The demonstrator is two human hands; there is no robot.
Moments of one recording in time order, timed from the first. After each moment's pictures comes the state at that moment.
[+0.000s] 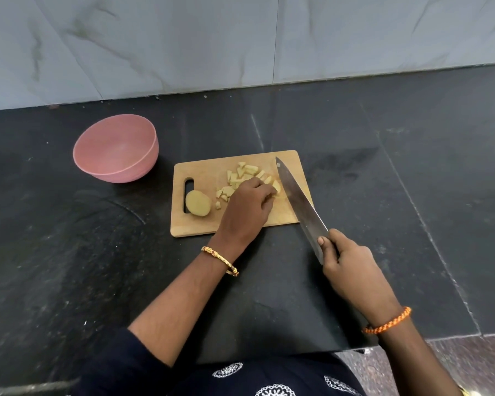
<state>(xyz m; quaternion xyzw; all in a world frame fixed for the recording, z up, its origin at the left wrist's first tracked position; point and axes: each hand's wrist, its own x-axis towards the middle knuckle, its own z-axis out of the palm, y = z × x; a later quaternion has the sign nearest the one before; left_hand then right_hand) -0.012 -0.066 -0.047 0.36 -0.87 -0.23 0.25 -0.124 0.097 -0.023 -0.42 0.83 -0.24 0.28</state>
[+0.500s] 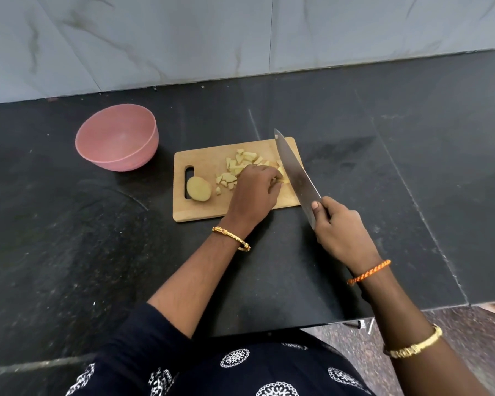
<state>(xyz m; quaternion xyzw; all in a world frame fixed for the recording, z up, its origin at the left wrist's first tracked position) -0.023 -0.057 -0.046 0.37 -0.87 -0.22 0.25 -0.128 0.076 -0.026 -0.40 0.83 -0.29 0.26</state>
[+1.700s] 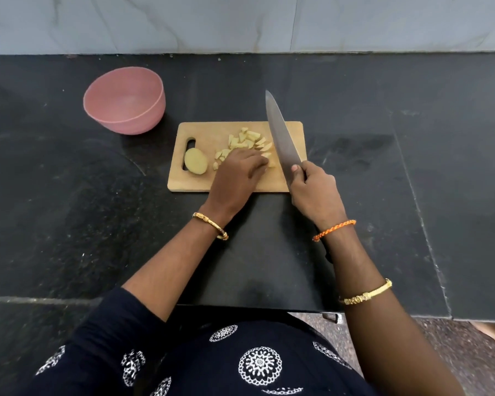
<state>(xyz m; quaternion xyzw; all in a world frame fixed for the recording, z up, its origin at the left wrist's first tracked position) -0.004 -0.049 -0.054 0.39 -0.85 -0.16 0.32 -0.133 0.030 -0.027 -0.43 0.80 -0.32 0.26</state>
